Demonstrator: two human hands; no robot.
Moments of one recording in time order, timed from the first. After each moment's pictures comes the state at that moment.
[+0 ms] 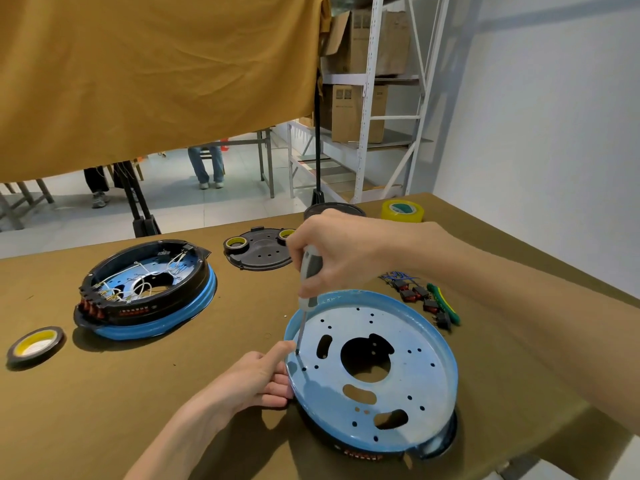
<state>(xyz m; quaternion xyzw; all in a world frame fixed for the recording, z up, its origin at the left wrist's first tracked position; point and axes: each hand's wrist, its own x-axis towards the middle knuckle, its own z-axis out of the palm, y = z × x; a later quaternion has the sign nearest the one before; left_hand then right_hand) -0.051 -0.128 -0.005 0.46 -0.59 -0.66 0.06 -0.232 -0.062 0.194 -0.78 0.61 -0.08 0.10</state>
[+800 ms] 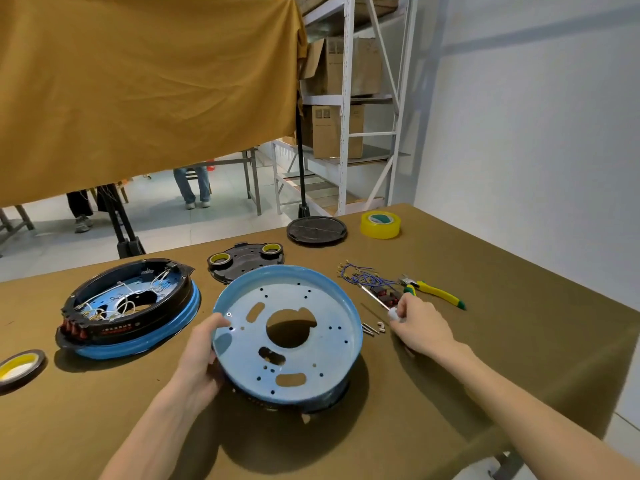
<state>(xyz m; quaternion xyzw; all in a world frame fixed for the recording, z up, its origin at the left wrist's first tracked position) -0.043 -0.134 0.027 0.44 -0.43 -0.71 0.35 -0.368 0.008 0.002 -0.39 0.89 -0.24 0.05</state>
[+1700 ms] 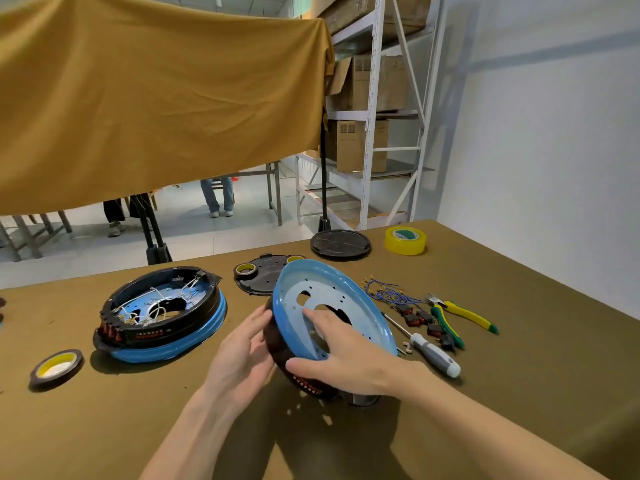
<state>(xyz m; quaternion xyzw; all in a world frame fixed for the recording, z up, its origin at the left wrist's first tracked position) -0.053 -0.129 0.046 0.25 -0.31 -0.84 0.38 -0.221 -0.033 0.062 -0.68 0.67 -0.25 0.17</state>
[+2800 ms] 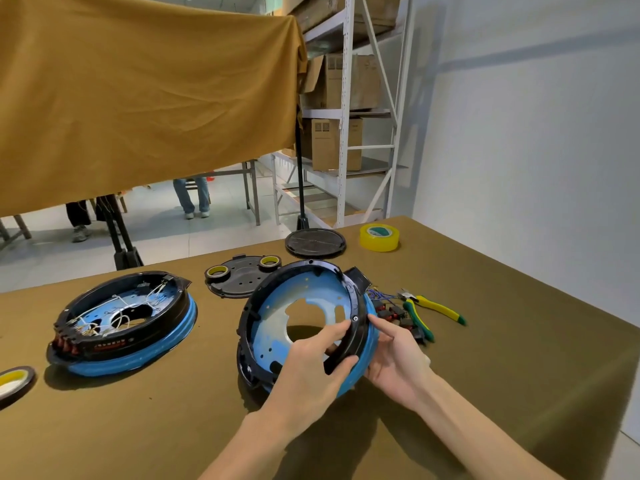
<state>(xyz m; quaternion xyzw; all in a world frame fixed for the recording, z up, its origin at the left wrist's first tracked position) -0.134 -0.064 0.021 0.17 -0.87 -0.31 0.35 -0.302 0.010 0.011 -0.19 0.38 -0.69 0.58</state>
